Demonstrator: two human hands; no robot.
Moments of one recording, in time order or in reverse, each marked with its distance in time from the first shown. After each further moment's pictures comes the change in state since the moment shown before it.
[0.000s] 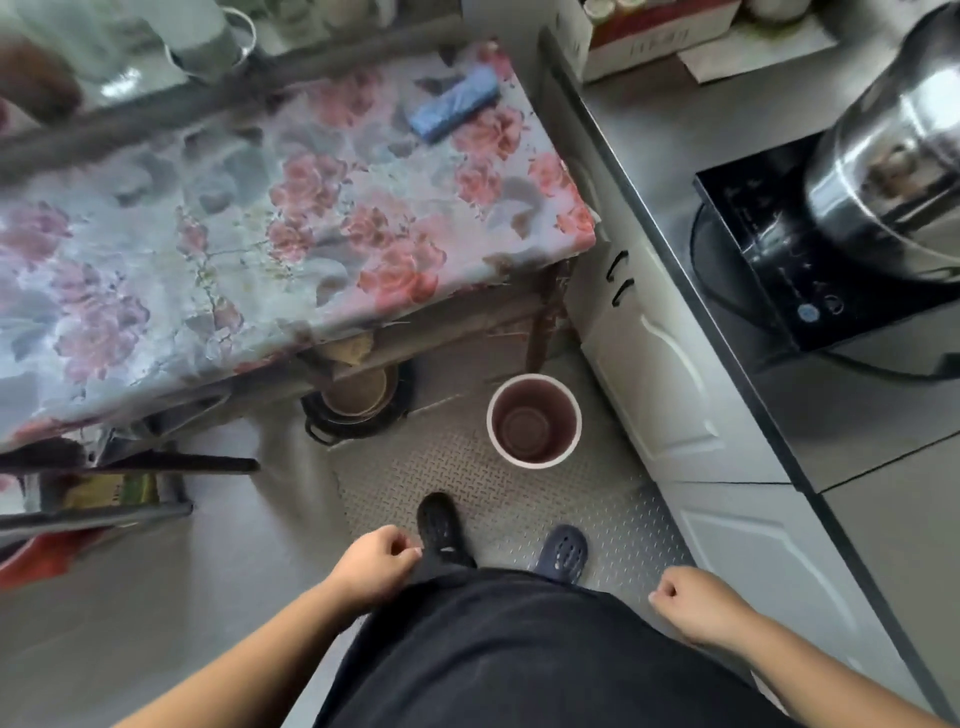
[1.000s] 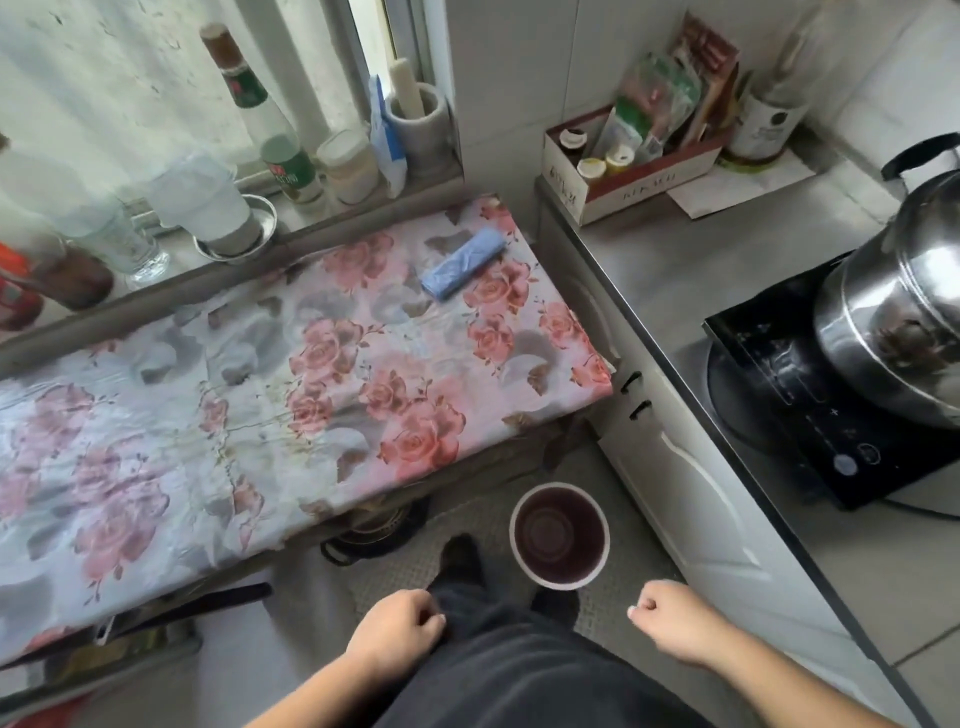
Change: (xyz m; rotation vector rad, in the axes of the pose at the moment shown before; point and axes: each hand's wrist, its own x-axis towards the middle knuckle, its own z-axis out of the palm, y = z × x) left_hand 0.069 0.090 -0.117 0.410 -0.020 0.140; right_hand 0.049 -0.131 -0.146 0.110 0.079 -0.039
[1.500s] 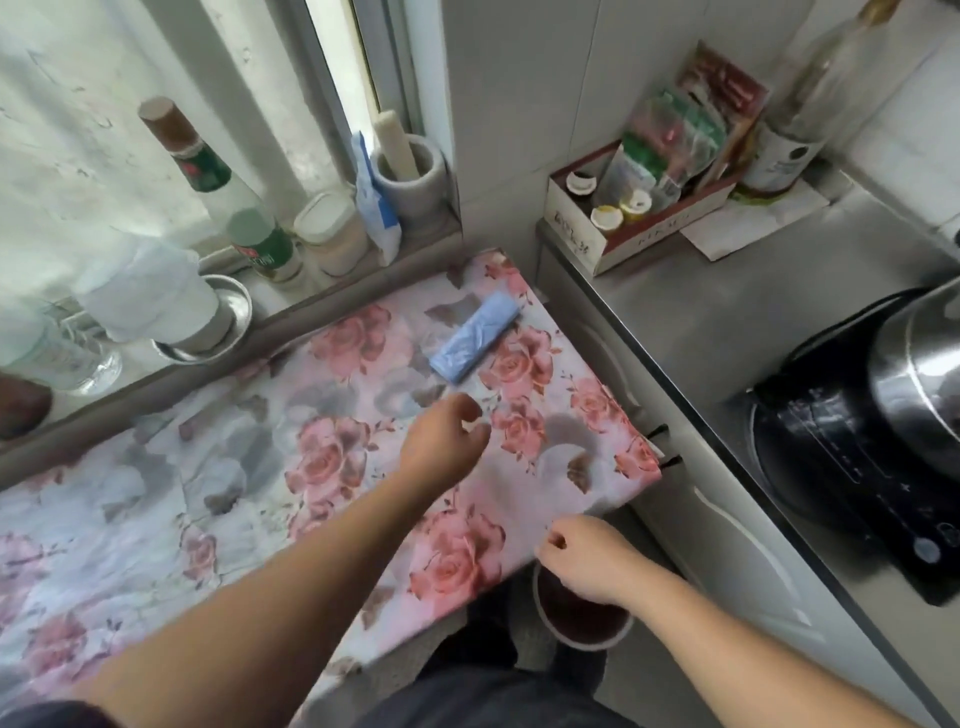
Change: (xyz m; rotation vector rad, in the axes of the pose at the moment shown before) left_hand 0.158 0.110 -0.257 -0.191 0.426 0.327; right_hand 0.069 -0.206 -0.108 0.201 0.069 -0.210
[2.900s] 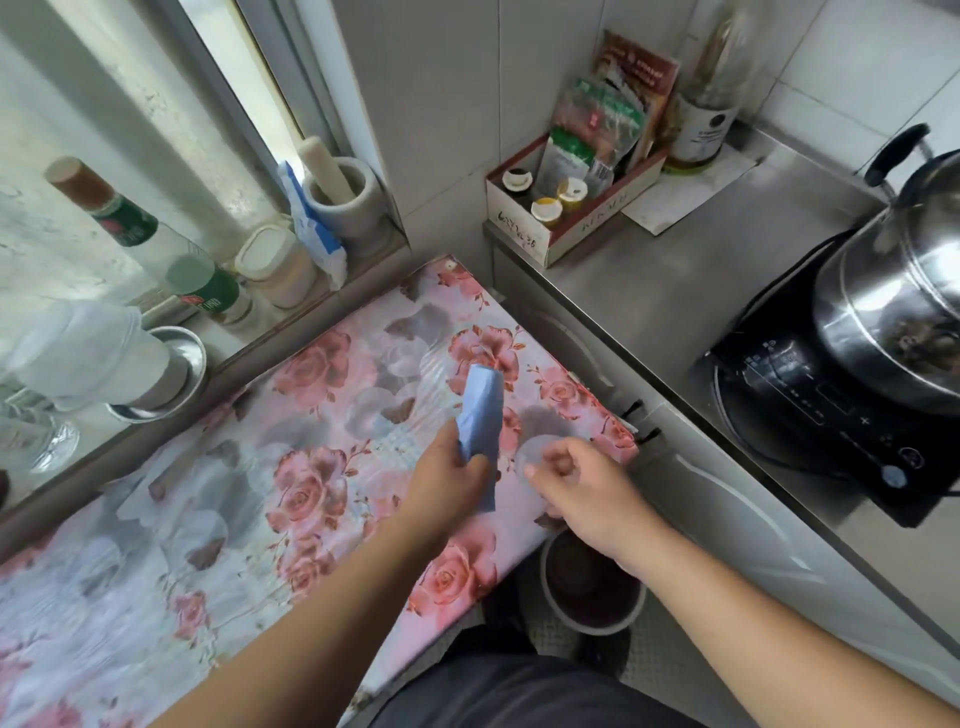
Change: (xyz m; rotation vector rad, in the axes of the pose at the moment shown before) left_hand -0.038 0.028 0.009 -0.443 -0.158 -0.070; right_hand -0.017 -0.022 -0.029 0.809 0.369 -0.092
